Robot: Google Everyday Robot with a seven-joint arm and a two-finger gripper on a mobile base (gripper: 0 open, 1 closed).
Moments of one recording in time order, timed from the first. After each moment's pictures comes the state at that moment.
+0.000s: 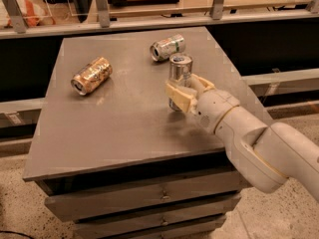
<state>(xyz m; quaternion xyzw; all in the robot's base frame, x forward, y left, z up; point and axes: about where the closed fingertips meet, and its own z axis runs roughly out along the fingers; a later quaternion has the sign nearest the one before) 0.556 -0.070 0.896 -0.19 0.66 0.24 0.69</state>
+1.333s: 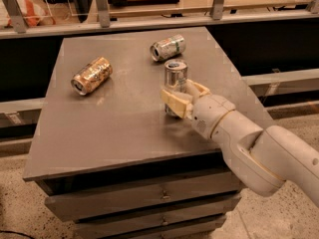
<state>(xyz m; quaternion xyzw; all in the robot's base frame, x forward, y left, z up) 0.548 -0.059 0.886 -0.19 0.67 0.25 0.68</state>
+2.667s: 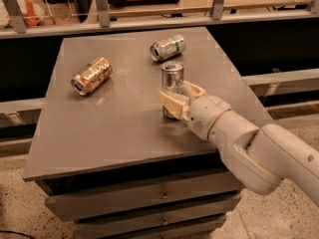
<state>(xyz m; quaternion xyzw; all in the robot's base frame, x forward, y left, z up) 0.548 -0.050 0.880 -0.20 0.68 0.26 0.66</state>
